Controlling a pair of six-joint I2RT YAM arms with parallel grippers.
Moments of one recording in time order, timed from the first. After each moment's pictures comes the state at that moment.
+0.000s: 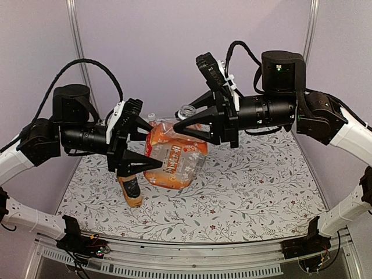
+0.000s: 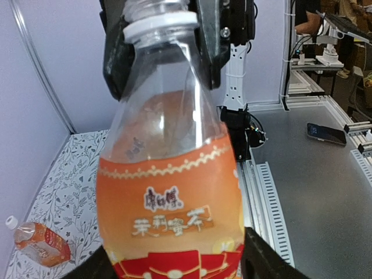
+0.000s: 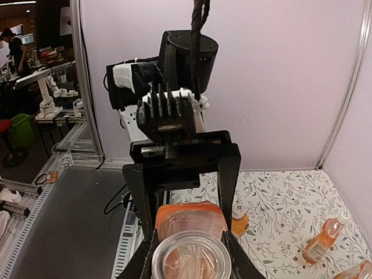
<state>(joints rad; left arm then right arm) -1.02 1.06 1.25 -0.48 0.47 0.28 1.17 1.42 1.66 -0.39 -0.41 -0.11</state>
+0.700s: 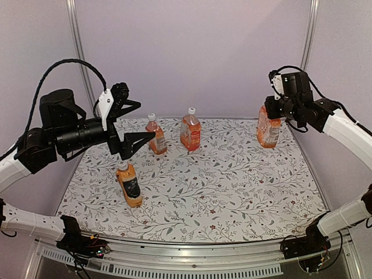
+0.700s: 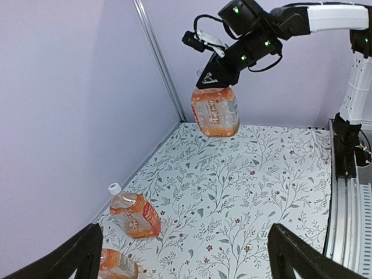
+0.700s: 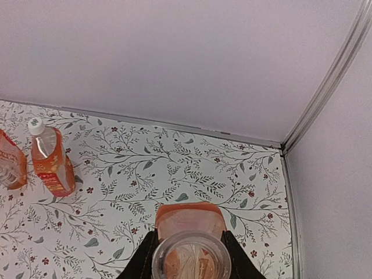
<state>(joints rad) -0.96 0.96 1.12 -0.30 0.03 0.30 0.54 1.32 1.38 -0.52 0.42 0.05</state>
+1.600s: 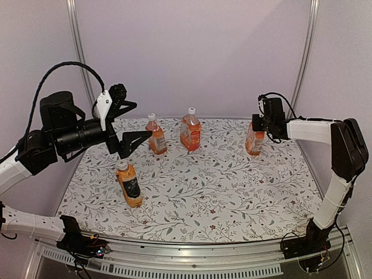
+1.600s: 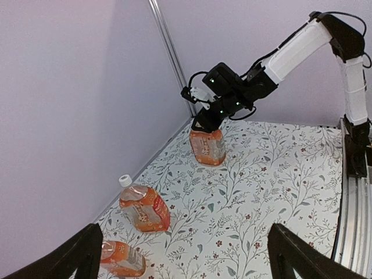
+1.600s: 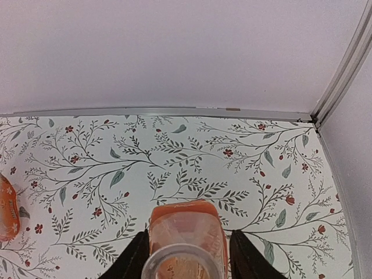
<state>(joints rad) -0.91 0.94 1.09 -0.28 0.02 0.30 0.33 1.79 1.23 0.06 0.31 0.12</state>
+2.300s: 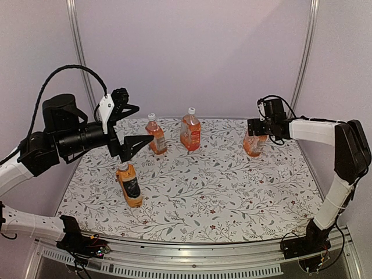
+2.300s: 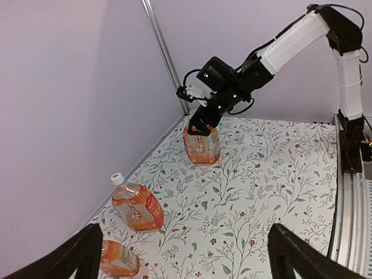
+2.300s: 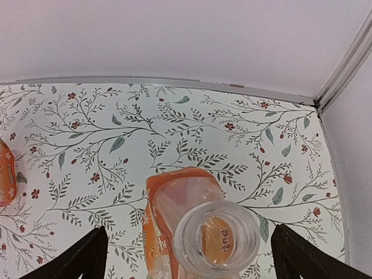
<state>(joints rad) -0.91 0.94 1.06 -0.27 0.05 0.30 0.33 1.76 1.21 -0.06 0.27 0.10</state>
